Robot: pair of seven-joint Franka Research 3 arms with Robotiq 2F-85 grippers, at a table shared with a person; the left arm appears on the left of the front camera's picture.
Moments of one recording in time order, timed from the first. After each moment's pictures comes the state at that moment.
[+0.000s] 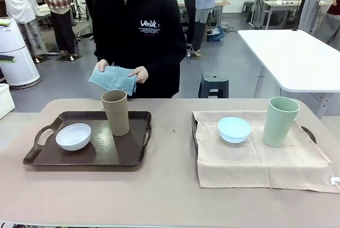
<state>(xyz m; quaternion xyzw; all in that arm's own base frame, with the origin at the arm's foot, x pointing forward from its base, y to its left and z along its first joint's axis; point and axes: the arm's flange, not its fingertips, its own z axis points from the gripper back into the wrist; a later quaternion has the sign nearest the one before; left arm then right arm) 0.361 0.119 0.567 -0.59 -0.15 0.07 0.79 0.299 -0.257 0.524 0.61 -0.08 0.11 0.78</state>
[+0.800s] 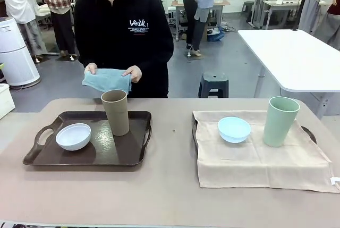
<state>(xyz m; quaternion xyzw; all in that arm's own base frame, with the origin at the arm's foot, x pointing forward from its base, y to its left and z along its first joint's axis) 0.367 0.165 0.529 -0.69 -0.02 0.07 0.72 0.354 -0.266 0.478 0.61 -0.17 -0.06 0.77</state>
